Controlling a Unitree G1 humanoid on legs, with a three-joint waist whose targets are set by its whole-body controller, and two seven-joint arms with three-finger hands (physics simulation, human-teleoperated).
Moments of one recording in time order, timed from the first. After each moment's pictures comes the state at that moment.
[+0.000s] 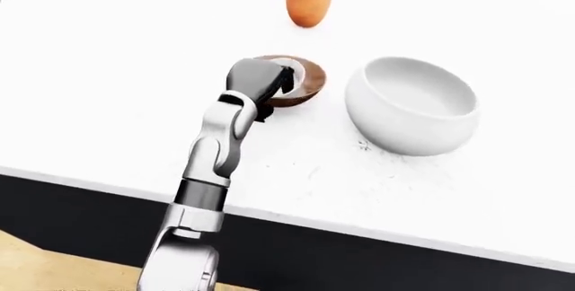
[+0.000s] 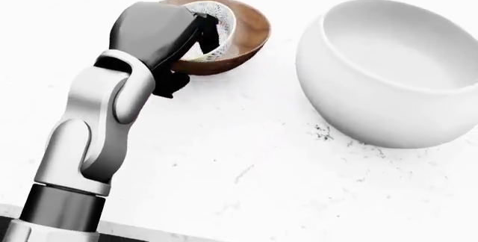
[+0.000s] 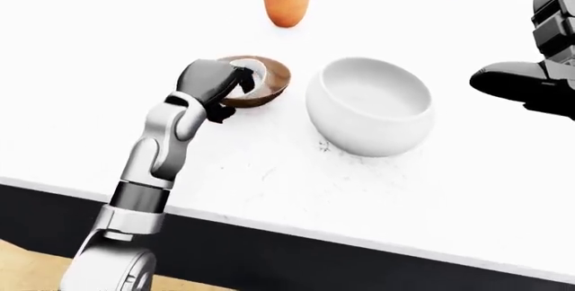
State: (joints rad) left arm -0.86 0.13 -0.04 0.40 1.21 -0.10 -0.29; right arm -0.33 -0.92 -0.76 -0.59 1.27 0.81 -0.45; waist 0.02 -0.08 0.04
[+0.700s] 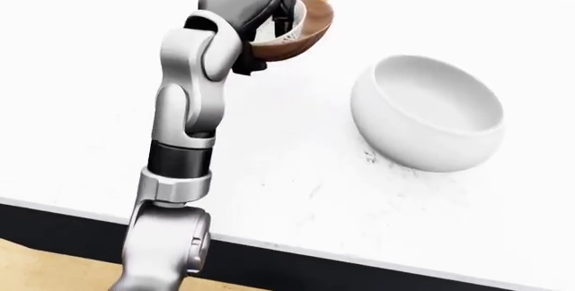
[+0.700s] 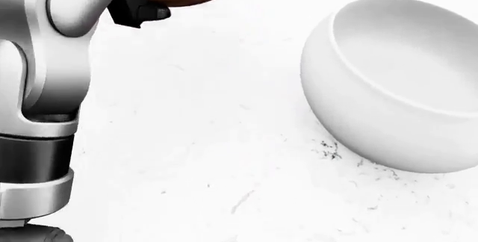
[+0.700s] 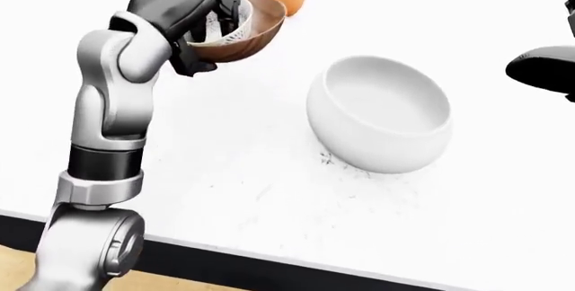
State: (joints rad) left arm -1.10 0.21 0.00 0.21 1.07 -0.01 -0.53; right arm -0.31 -1.01 -0.83 -0.56 1.36 0.81 -0.47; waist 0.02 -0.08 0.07
